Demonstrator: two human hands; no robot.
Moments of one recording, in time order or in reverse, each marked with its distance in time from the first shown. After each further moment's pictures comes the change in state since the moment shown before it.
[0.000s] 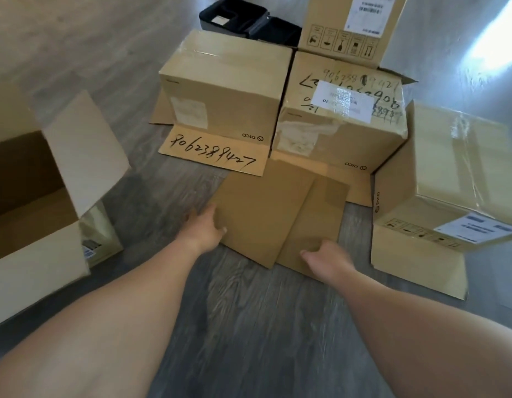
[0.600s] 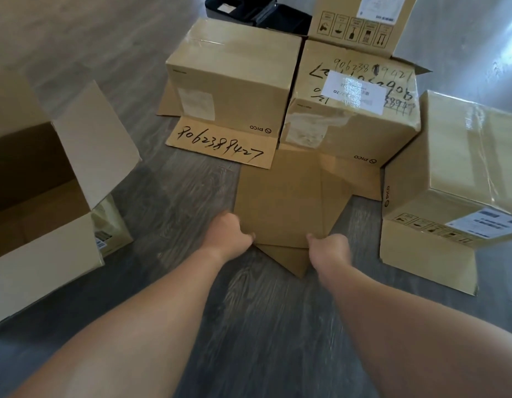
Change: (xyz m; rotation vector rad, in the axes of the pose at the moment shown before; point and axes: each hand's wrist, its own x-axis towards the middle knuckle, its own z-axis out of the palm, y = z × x) left_hand -0.021 0.018 0.033 -0.075 0.107 0.148; right_hand -0.008 -0.028 0.026 0.484 0.277 0.238
